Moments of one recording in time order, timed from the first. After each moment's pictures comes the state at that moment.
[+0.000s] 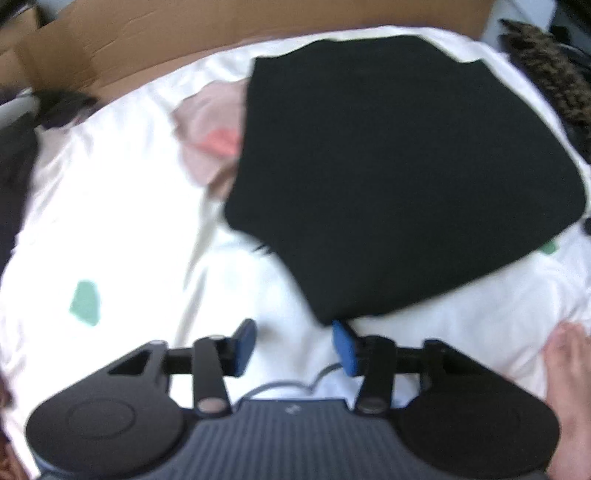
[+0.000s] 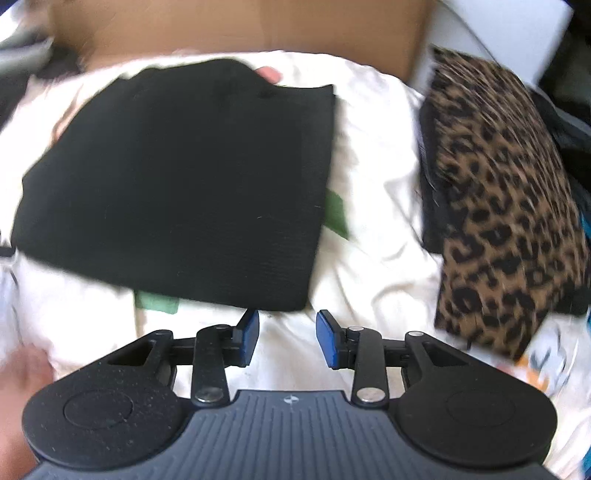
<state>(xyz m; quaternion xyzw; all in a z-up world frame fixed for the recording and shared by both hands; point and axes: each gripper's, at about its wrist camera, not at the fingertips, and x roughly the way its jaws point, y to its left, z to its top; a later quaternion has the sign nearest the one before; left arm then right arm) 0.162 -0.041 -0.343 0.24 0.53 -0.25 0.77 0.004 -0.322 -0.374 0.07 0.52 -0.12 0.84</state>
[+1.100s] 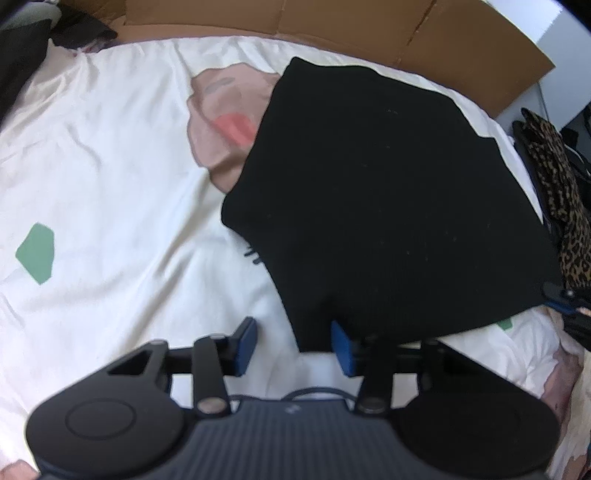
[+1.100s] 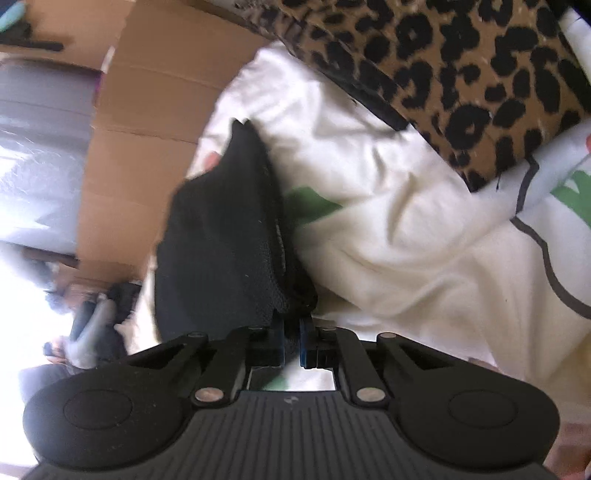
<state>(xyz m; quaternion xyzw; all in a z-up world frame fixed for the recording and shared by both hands) 0.188 -0.018 -0.355 0.06 0.57 -0.28 0.77 -0.033 -0.393 -0.426 0.56 0.34 -0.10 0.75</state>
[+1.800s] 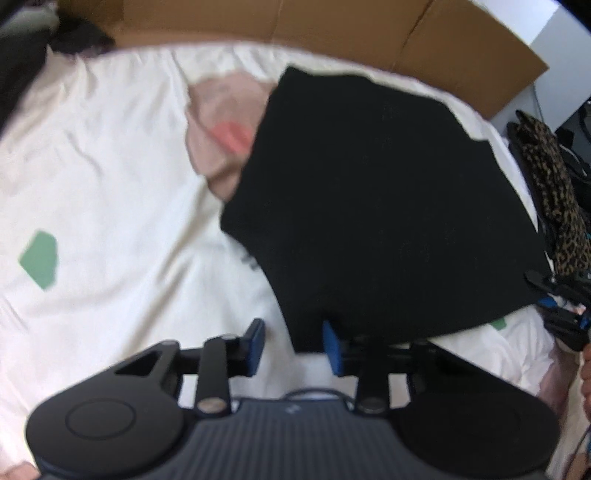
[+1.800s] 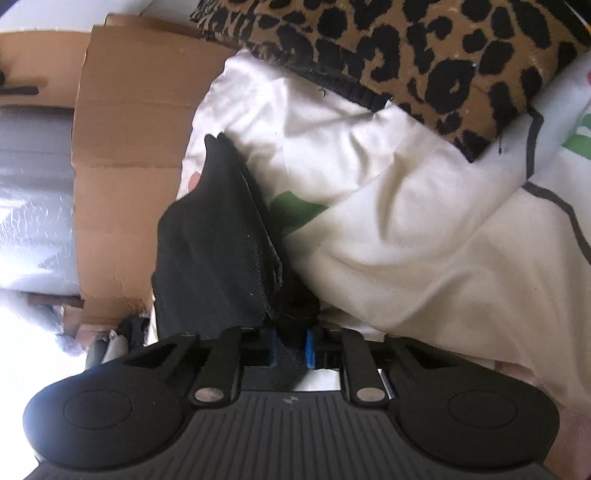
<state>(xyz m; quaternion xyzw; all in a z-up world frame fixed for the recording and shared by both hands) 0.187 -0.014 -0.344 0.07 0.55 -0.29 0.78 -0.026 -0.394 -0.452 0.61 0.31 -0.13 0.72</state>
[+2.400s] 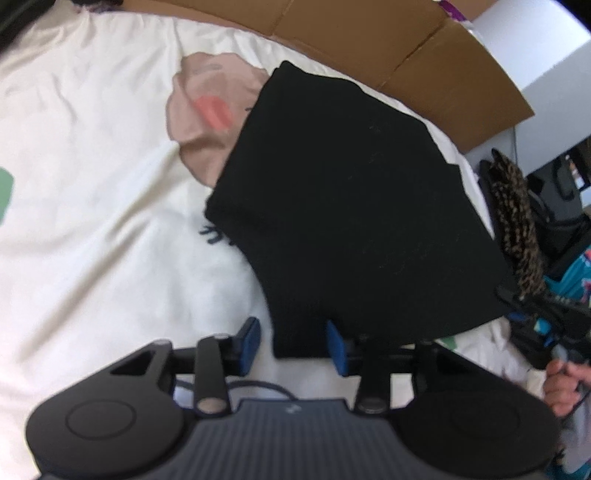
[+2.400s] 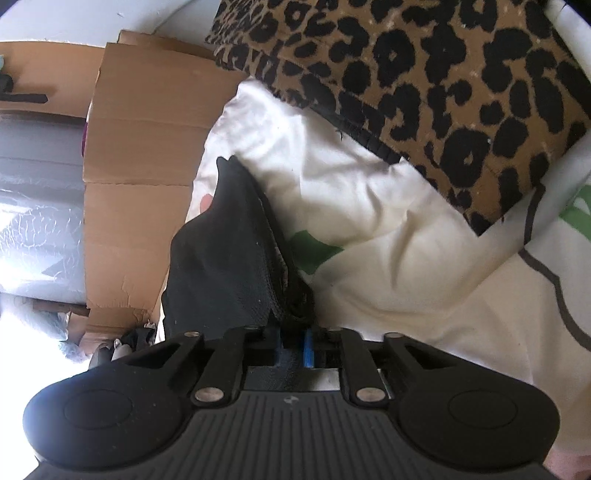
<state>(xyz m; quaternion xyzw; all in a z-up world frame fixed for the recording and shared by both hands) 0.170 -0.005 -0.366 -0.06 0.58 -0.33 0.75 -0.021 -0.410 -0.436 0.60 0.31 -0.13 0.73</state>
